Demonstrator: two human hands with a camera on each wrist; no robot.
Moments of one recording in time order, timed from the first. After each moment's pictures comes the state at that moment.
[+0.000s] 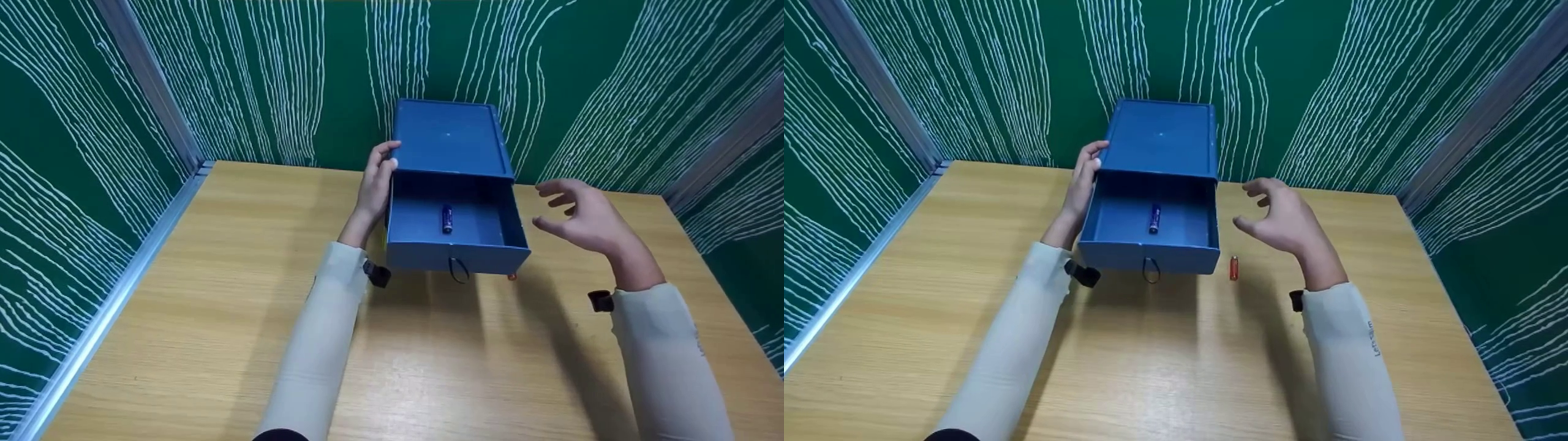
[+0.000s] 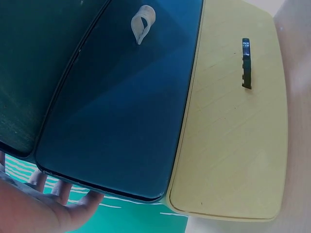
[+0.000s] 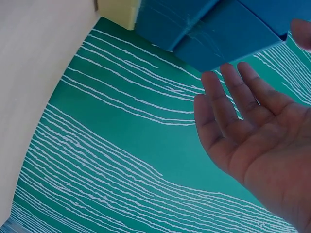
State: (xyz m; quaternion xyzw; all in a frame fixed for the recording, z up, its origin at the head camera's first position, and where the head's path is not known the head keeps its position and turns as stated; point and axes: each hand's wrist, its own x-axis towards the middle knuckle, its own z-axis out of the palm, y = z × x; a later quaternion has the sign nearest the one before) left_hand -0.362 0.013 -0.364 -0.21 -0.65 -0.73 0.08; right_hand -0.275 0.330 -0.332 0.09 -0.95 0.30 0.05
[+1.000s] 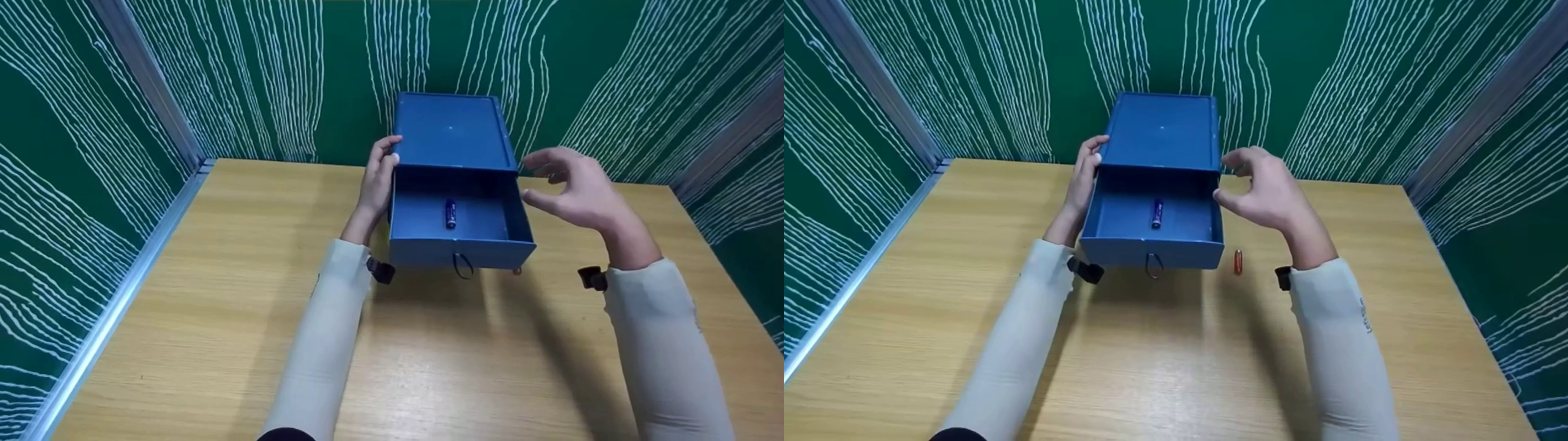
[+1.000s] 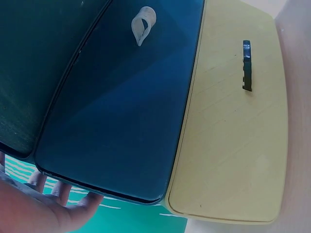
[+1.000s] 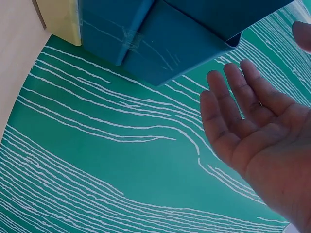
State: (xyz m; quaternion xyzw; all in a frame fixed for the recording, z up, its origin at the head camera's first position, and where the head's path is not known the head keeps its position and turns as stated) left_hand -0.362 0.013 -0.366 -0.21 -0.65 -0.73 0.08; right_hand -0.279 0.296 -0.303 0.16 -0.93 0.31 0.10
